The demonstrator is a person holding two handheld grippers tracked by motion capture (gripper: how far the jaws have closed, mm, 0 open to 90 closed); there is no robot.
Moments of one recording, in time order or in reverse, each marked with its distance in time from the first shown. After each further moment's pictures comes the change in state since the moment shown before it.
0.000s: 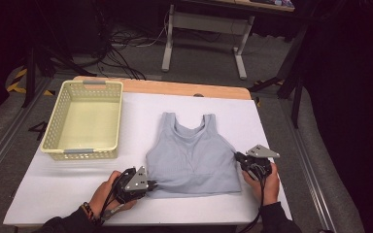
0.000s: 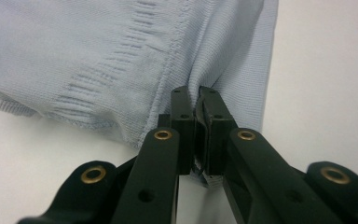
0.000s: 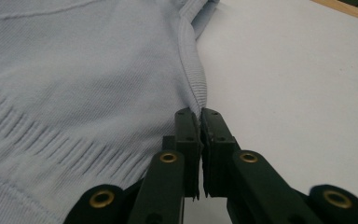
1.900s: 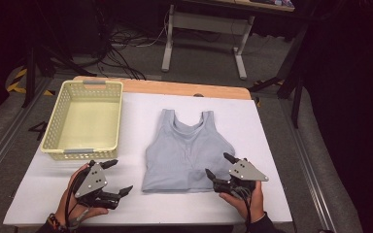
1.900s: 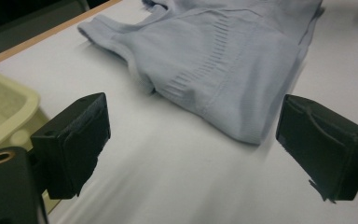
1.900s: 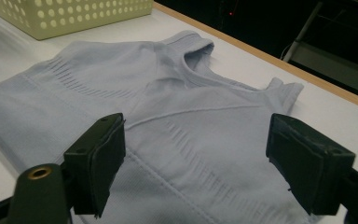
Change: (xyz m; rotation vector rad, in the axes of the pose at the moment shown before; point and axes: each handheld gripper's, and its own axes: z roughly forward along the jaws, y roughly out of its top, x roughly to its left) left arm 0.003 -0.045 -0.083 -0.267 0.235 -0.162; right arm 0.089 0.021 -0.039 -0.271 0.117 -0.131
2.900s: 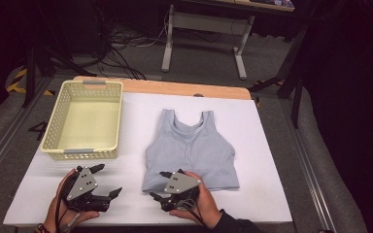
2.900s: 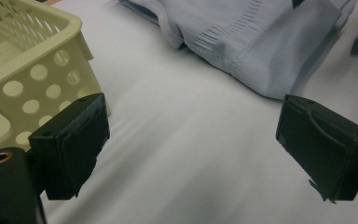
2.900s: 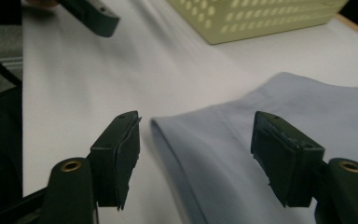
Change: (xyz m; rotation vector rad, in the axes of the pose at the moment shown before) left arm 0.003 -0.019 -0.012 0.090 0.086 -0.058; right arm 0.123 0.037 0.072 0.085 0.412 -0.221
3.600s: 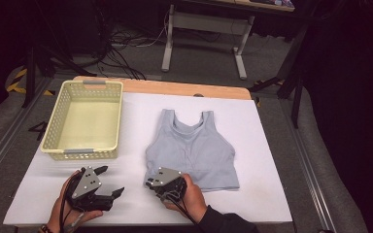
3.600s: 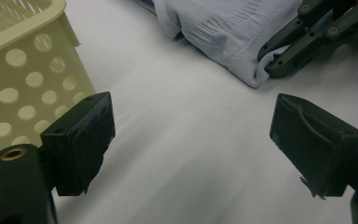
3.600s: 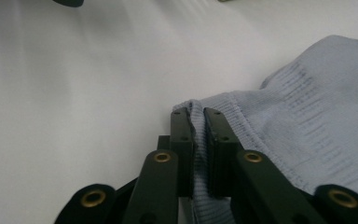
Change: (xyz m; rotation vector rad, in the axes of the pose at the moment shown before) left arm -0.003 0.000 0.009 0.034 -0.014 -0.039; right arm -0.010 -0.003 0.038 0.129 0.023 0.034
